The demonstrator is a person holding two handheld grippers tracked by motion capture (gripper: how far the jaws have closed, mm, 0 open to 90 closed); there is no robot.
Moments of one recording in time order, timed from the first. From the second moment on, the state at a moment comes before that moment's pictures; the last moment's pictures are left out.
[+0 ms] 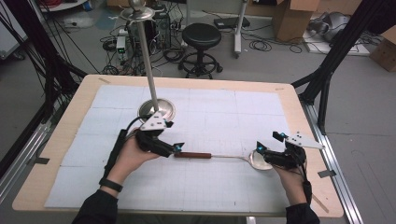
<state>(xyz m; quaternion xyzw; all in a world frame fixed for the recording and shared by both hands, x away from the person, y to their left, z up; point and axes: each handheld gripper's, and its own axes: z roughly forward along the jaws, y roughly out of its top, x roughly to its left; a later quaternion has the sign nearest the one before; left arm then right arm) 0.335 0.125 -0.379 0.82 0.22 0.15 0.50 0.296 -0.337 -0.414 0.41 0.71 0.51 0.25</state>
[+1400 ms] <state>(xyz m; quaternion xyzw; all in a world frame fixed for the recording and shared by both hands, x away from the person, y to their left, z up) 0.290 0.284 -0.432 0.69 0.40 0.21 0.57 0.304 -0.330 -0.423 0.39 0.74 0.51 0.20</state>
